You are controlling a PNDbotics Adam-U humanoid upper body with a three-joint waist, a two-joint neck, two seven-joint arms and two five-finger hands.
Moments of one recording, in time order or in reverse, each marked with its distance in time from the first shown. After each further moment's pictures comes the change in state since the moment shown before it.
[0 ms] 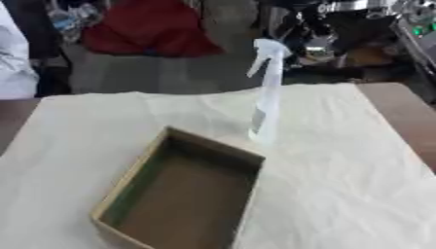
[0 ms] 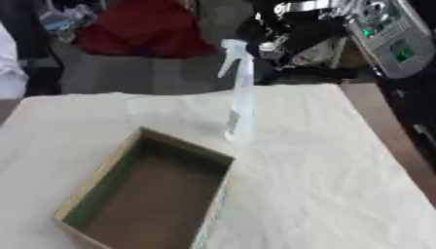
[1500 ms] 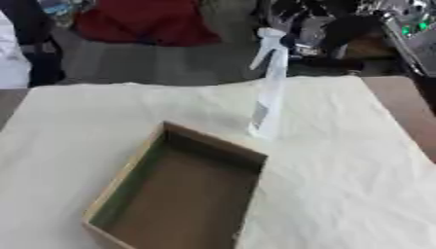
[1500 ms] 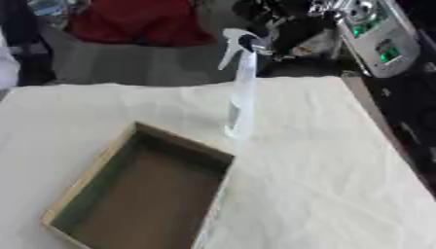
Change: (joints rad) left arm -0.002 0.003 0.000 -0.028 0.001 0.002 -0.002; right arm -0.018 -0.005 -0.045 0.017 0.087 -0.041 -0.209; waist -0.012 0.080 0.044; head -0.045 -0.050
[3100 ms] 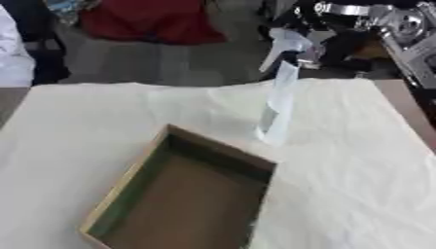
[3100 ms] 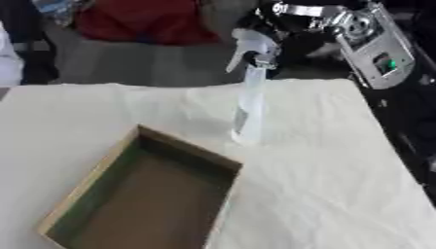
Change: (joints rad) left arm 0.009 0.025 0.012 -0.022 0.014 -0.005 0.005; right arm 0.001 -0.035 -0.015 0.015 0.006 -0.016 0.029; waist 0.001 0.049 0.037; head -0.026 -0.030
